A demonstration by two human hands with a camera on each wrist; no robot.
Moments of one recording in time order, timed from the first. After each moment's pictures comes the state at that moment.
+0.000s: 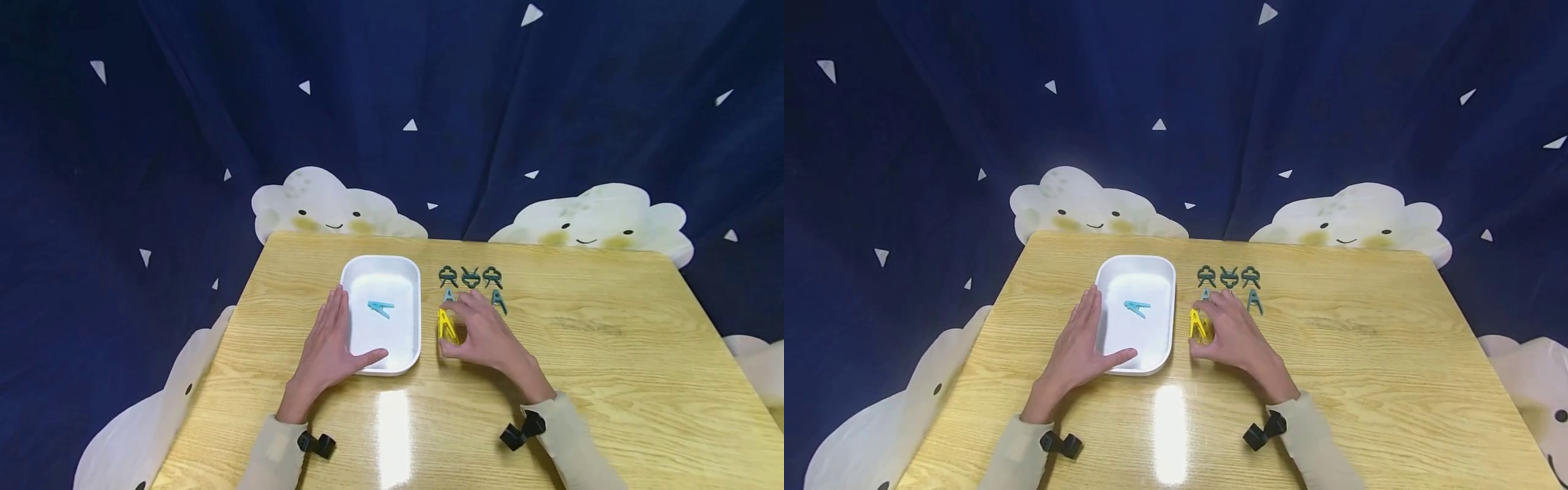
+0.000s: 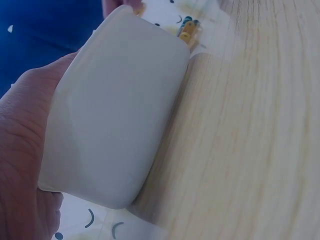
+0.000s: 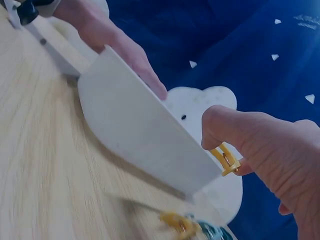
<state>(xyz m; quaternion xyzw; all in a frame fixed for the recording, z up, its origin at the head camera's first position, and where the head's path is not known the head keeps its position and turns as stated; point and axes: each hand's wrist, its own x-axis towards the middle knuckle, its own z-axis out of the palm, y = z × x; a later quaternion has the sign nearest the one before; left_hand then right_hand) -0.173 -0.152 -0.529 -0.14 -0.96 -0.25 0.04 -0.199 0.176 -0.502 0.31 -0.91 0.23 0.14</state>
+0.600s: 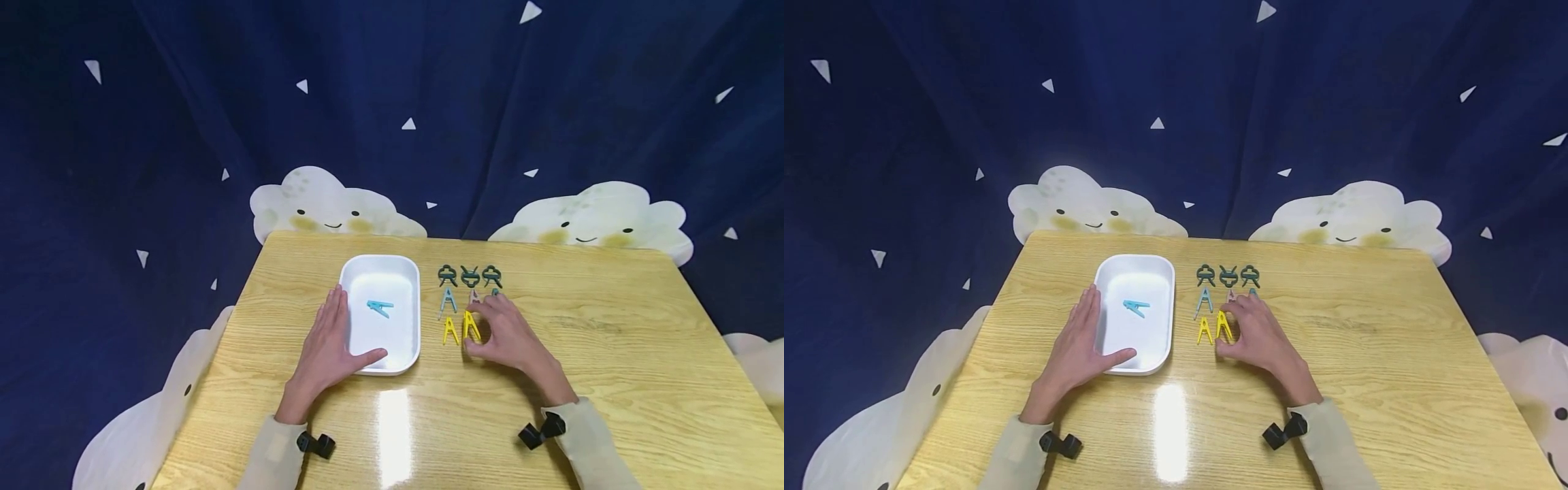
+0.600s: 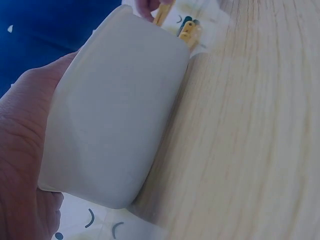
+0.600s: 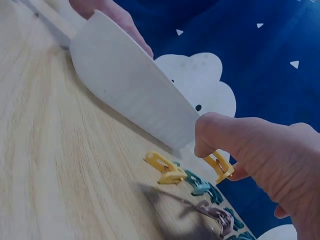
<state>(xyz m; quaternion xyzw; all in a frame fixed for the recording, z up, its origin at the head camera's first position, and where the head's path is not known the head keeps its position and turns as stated) -0.174 -0.152 -0.529 -0.14 -0.96 -0.25 0.05 -0.200 0.222 -0.521 0.28 -0.92 0.22 0.14</state>
